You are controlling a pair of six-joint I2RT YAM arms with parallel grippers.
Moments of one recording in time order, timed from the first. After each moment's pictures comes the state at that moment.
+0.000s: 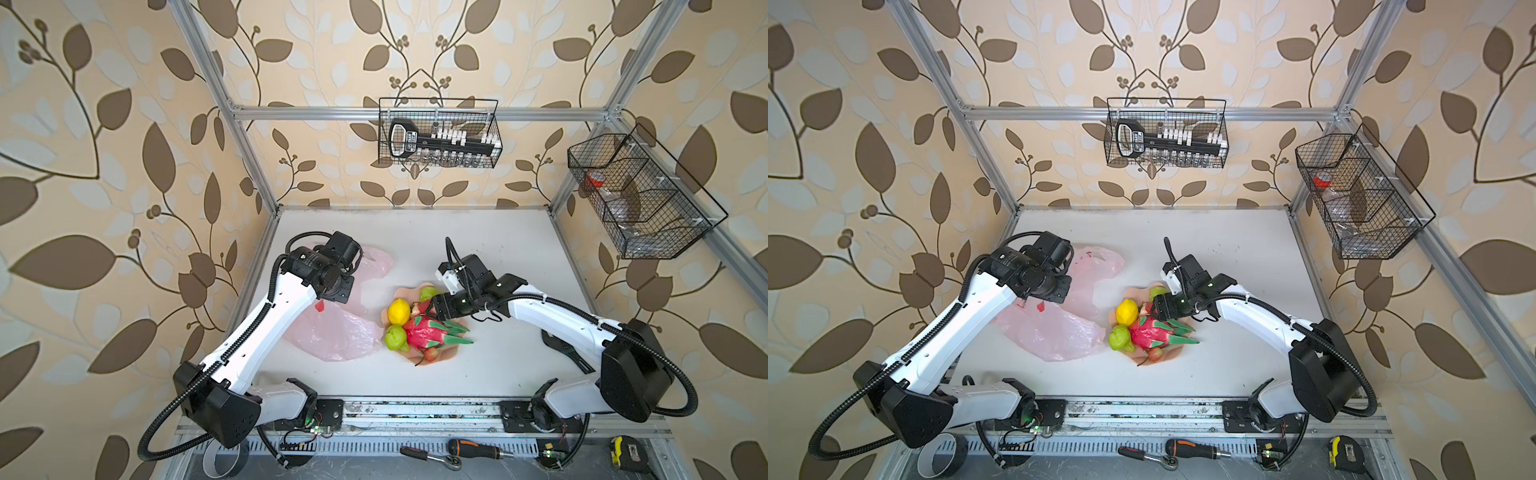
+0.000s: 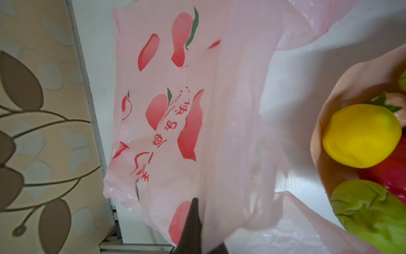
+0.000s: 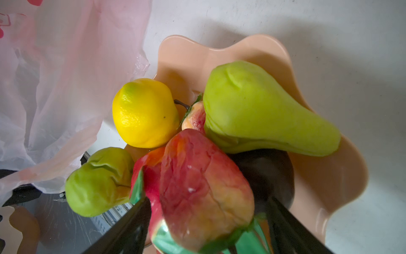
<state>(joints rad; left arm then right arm) -0.46 1.26 1.33 -1.28 -0.28 -0.21 0.61 1.45 0.98 -0.57 -0.28 0.37</state>
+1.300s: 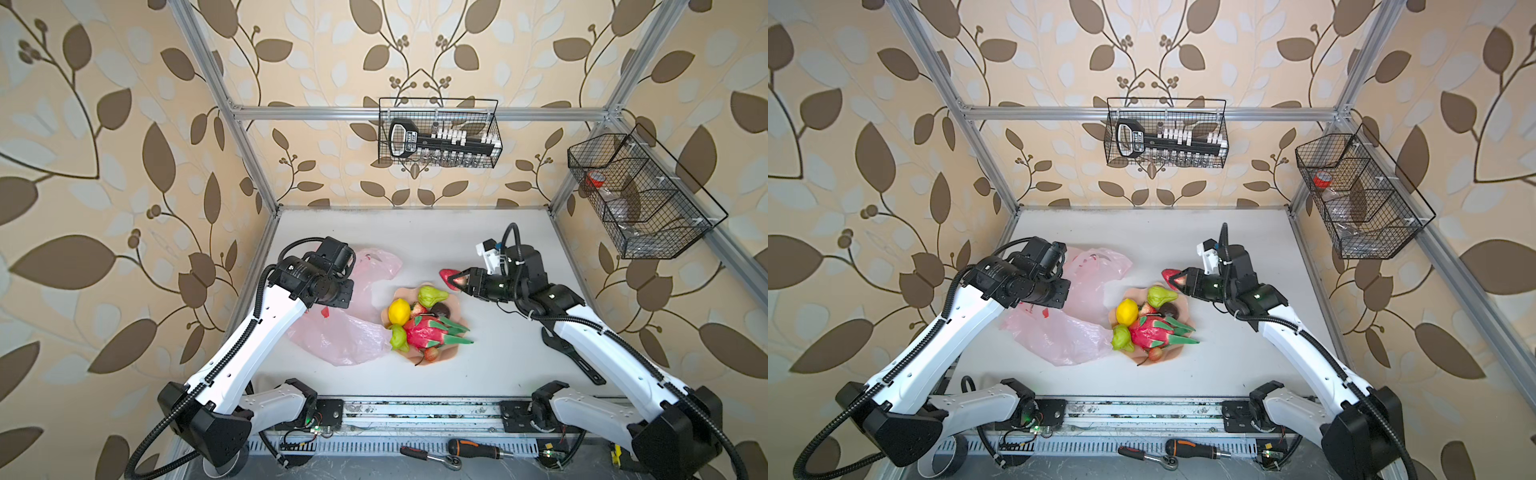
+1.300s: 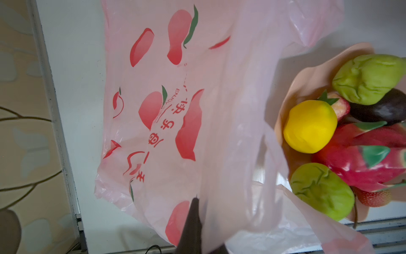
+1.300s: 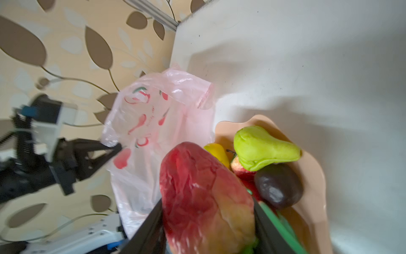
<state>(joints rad) -0.46 1.17 1.29 -1.27 -0.16 -0.27 0.37 1.08 0.83 -0.31 -0.52 0.79</state>
